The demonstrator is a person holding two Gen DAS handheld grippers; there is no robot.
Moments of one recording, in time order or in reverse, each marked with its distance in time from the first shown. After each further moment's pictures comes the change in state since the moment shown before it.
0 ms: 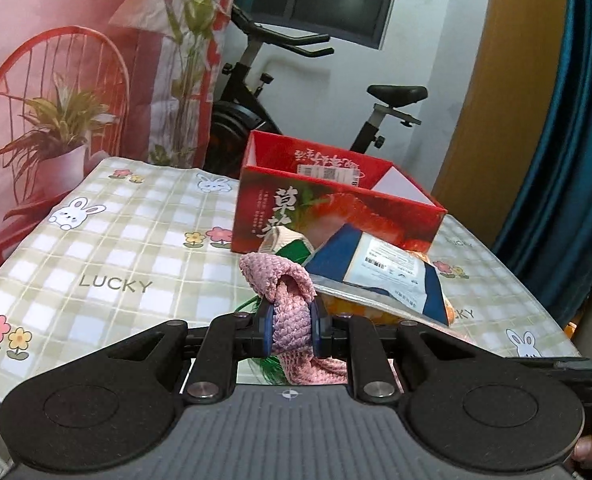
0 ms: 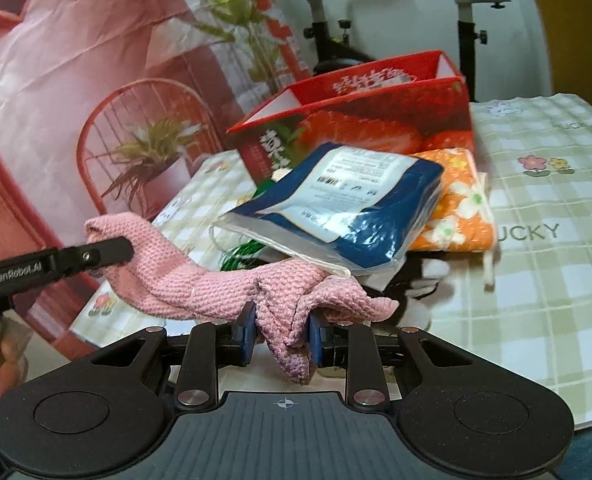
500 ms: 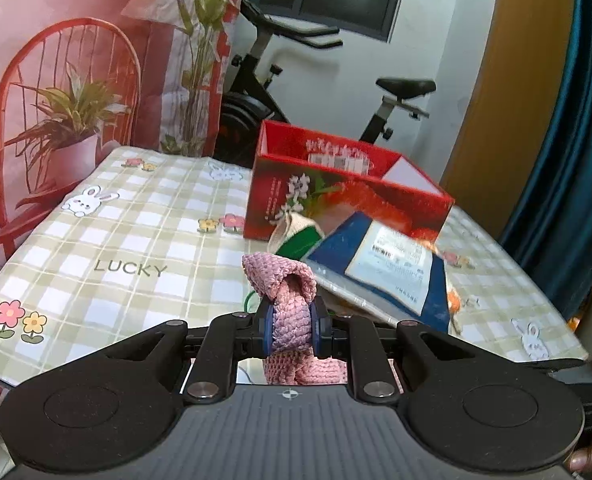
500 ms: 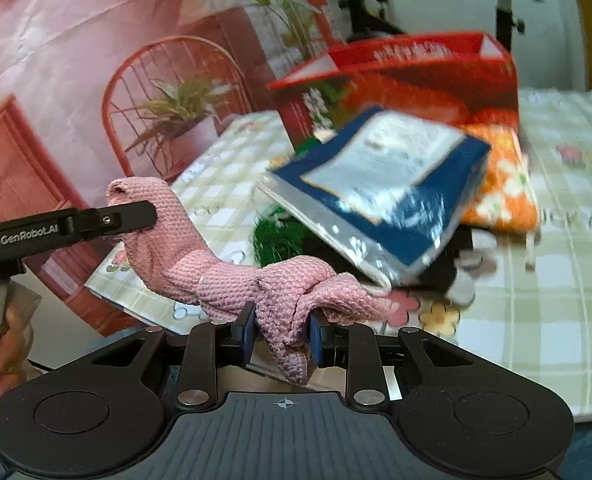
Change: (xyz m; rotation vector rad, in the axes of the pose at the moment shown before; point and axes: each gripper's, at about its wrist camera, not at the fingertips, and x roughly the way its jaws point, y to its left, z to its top) left arm -0.013 0.006 -0.004 -0.015 0.016 0.022; right arm 0.004 0.032 -0.012 -0.084 0.077 0.042
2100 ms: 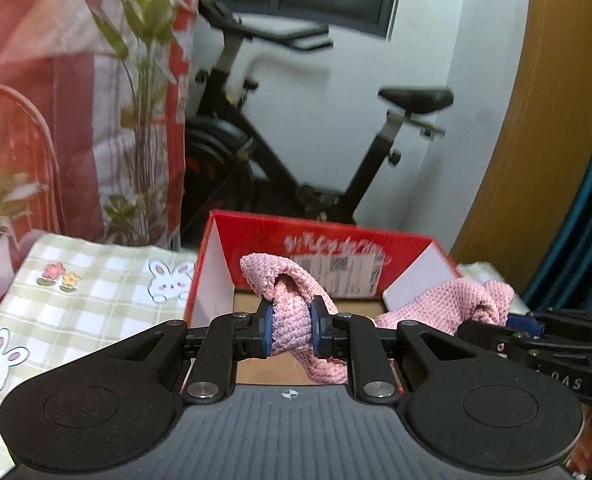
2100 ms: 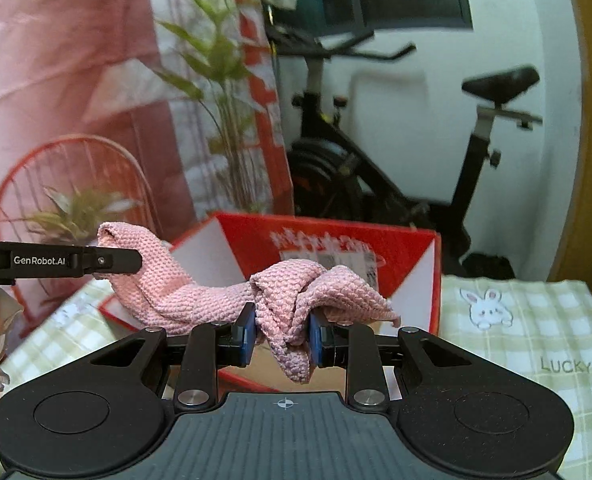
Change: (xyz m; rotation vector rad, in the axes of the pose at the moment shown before) left arm 0.211 -0.037 0.176 0.072 0.048 -0.004; right arm 0.072 -0.143 0.244 -0.133 -0.181 -0.195
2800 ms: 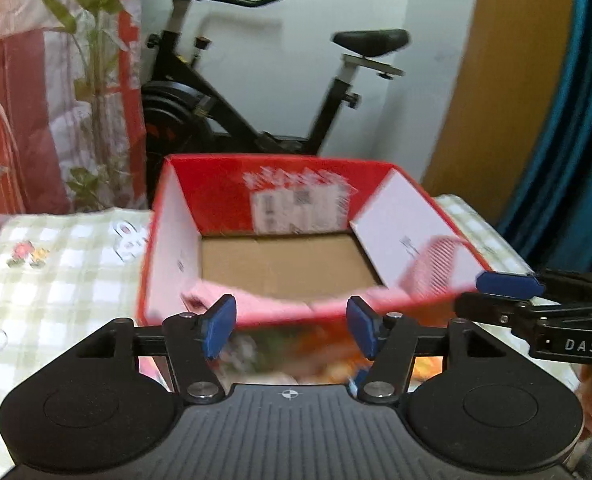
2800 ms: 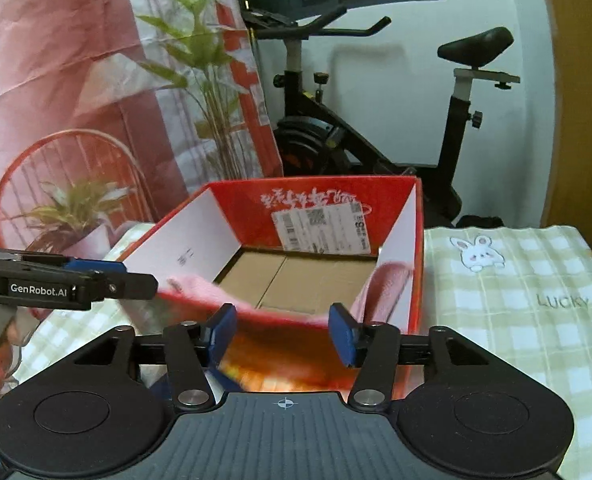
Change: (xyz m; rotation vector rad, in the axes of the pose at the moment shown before) left arm -0.014 -0.007 -0.035 0.108 0.124 -0.125; right arm -0.034 0.009 -0.049 0.082 0.030 -0.007
